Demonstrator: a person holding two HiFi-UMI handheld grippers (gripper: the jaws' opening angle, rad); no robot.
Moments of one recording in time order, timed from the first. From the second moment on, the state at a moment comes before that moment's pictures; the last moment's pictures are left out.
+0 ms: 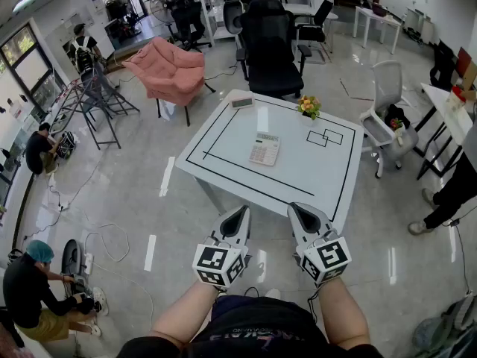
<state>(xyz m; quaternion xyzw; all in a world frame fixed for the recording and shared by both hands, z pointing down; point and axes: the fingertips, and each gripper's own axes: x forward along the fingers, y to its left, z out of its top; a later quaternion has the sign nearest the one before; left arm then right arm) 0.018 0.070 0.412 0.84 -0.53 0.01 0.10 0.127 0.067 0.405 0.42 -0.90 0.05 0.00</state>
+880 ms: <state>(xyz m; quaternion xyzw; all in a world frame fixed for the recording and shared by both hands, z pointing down) 0.003 0.022 0.434 0.88 -0.45 0.07 0.10 0.118 0.004 0.422 0.45 -0.88 0.14 -0.06</state>
